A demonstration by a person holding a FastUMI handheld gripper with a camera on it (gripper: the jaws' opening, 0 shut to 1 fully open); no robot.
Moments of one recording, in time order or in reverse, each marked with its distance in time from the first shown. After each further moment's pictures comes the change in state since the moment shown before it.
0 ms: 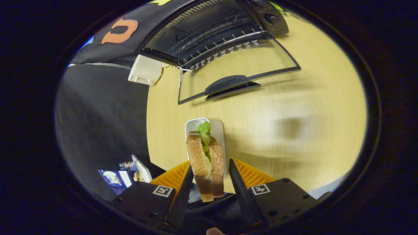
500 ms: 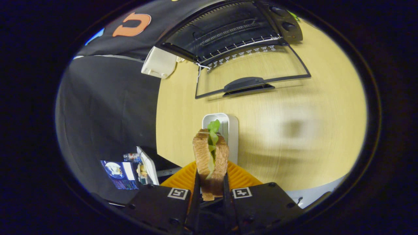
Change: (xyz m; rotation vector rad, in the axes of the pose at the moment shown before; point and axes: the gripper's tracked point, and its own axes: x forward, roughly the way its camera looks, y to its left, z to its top) arm -0.029 0.028 -0.010 -0.088 0.017 0.037
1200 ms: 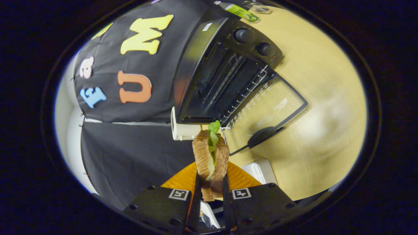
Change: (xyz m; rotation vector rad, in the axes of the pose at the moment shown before) arm -0.044 0.023 0.138 0.416 -0.452 0.350
